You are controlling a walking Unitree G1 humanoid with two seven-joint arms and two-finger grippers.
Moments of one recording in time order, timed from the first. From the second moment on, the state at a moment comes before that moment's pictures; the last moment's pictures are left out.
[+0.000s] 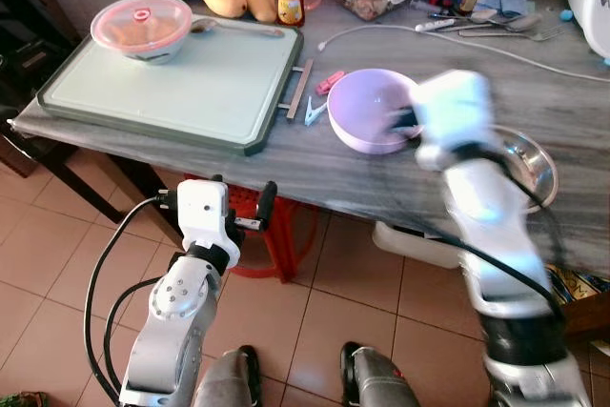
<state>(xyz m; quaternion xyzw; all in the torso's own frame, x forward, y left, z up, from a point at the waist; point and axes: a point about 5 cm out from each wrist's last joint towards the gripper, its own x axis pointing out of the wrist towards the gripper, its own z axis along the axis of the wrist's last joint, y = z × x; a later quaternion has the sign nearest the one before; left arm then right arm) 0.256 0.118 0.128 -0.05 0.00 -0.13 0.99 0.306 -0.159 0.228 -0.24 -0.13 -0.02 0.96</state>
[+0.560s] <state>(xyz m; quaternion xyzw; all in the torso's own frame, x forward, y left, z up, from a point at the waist) 0.255 0.119 0.128 -0.05 0.00 -0.13 0.99 0.285 -0.207 0.168 -0.15 0.03 -0.12 0.98</state>
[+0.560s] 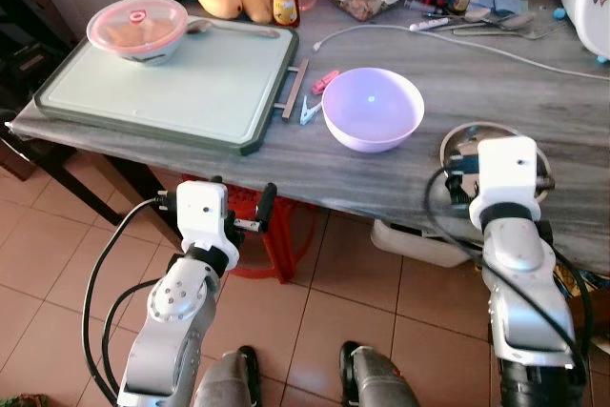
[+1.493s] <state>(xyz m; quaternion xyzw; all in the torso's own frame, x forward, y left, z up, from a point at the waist) 0.256 0.118 0.131 -0.04 -0.01 -0.14 0.99 0.301 -0.179 0.169 0.03 0.11 -0.05 0.99</state>
